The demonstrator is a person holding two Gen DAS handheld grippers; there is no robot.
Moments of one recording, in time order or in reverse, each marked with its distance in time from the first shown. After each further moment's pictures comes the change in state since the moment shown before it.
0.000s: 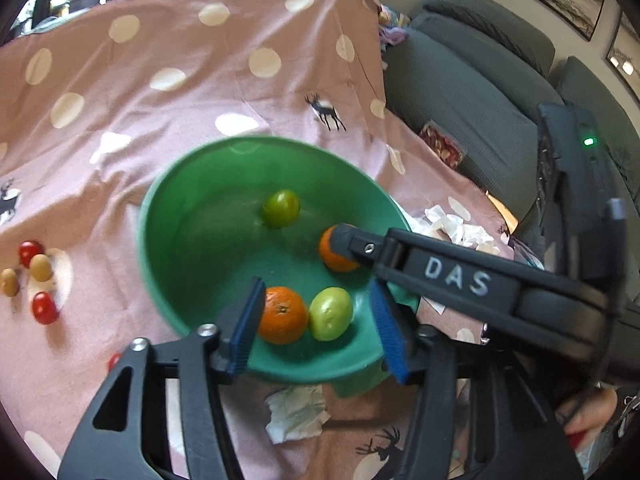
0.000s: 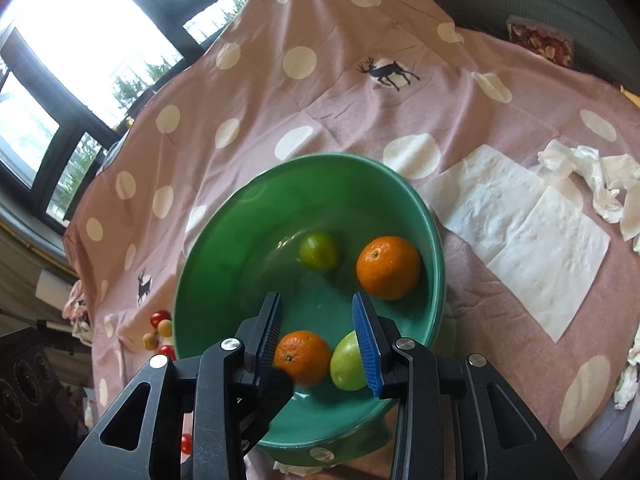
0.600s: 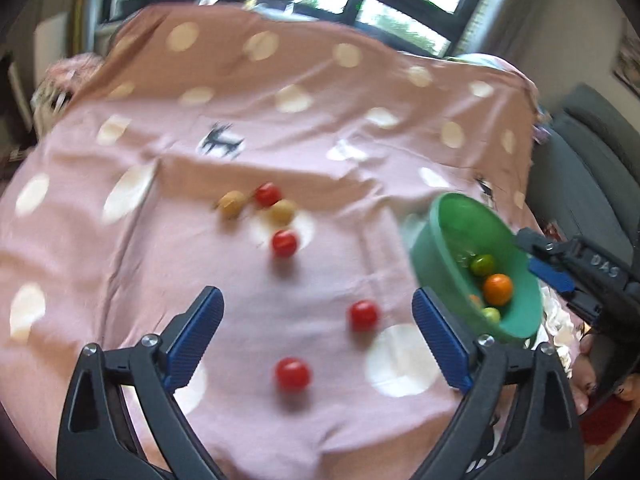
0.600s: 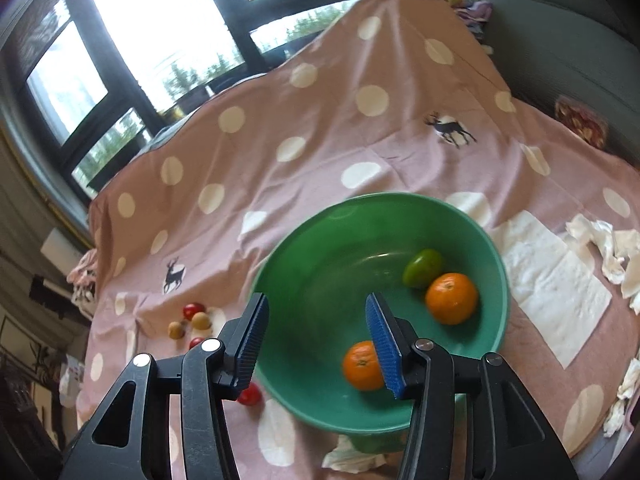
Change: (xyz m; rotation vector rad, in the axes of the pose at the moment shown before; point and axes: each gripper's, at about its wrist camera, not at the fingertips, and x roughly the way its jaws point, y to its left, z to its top) left arm -0.114 0.111 -0.069 -0.383 -0.170 0.401; right arm -0.023 0.069 -0.015 -0.219 -0.110 0.044
